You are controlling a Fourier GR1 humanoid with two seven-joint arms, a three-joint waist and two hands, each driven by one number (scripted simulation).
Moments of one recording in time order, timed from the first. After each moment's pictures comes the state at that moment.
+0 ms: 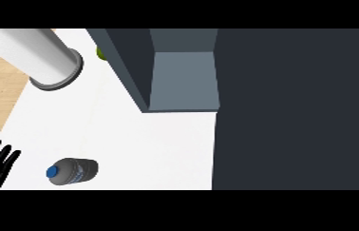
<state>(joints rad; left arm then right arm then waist) 0.42 0.14 0.41 -1.94 0.34 -0.57 -0.05 0.72 -0.09 0.19 -2.47 -0.15 0.20 0.01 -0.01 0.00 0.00</state>
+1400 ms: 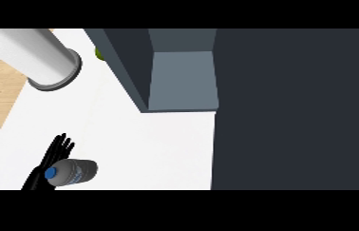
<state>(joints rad) 0.04 0.19 0.38 -0.90 -0.05 -0.52 -0.66 0.98 -0.11 0.22 -2.49 -0.10 0.31 -0.21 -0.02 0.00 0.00</state>
